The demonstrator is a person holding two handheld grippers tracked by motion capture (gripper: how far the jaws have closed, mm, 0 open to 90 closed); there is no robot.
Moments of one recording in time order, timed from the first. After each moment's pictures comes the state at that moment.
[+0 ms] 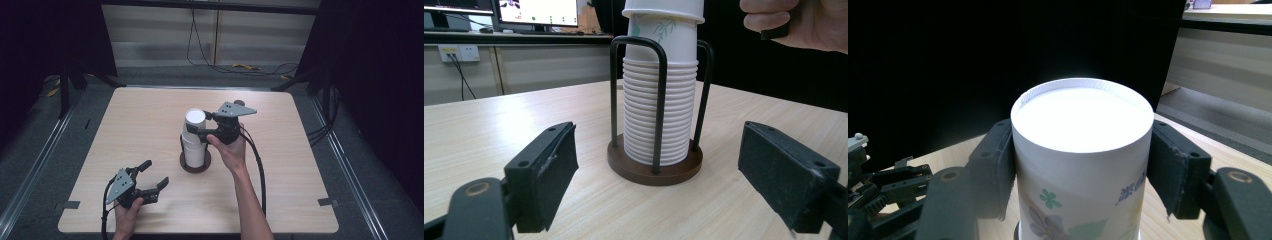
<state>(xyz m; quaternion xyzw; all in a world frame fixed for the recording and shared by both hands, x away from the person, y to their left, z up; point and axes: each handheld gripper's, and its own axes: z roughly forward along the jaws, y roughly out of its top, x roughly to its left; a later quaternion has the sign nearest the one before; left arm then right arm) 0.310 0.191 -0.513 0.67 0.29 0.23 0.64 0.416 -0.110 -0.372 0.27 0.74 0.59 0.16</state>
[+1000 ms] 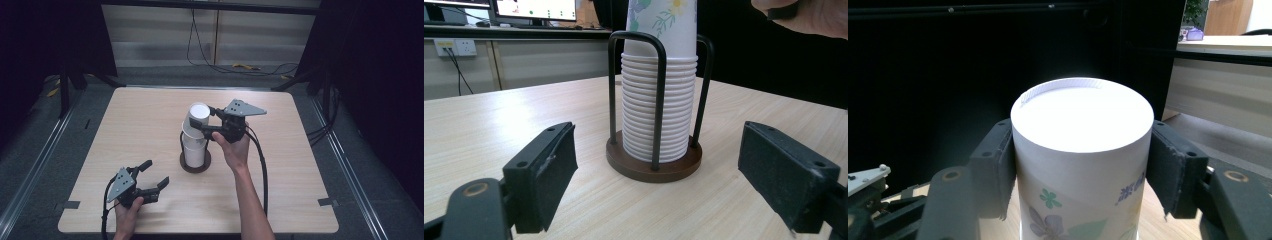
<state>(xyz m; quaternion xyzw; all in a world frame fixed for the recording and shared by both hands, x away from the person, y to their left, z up) 0.312 0.190 -0.513 0.68 0.29 0.22 0.64 0.409 -0.120 -0.359 0.26 0.71 0.64 0.17</state>
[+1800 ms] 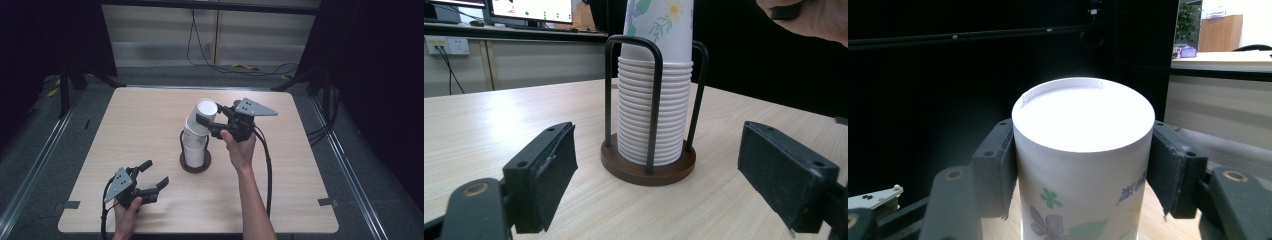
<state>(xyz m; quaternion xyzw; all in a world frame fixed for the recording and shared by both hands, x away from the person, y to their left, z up) 0.313 0.193 -0.513 0.67 0.29 0.21 0.65 0.402 -0.137 -0.350 0.26 0.68 0.67 0.17</state>
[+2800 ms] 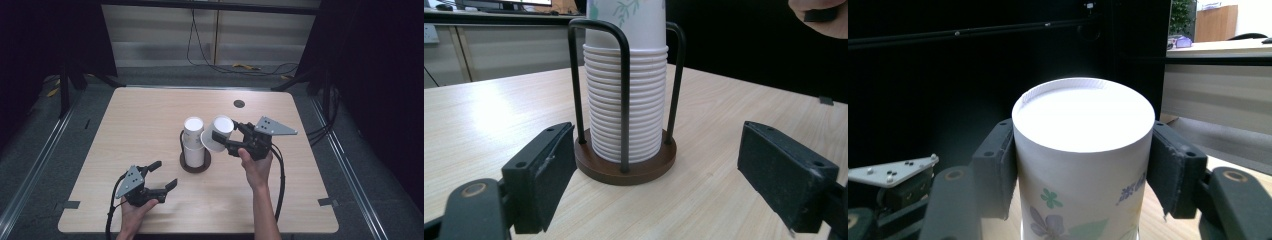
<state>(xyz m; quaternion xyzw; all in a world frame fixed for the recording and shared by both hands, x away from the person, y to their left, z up) 0.316 0.169 -0.507 0.70 0.27 0.19 0.63 0.360 -0.174 -0.368 0.28 0.67 0.66 0.16</state>
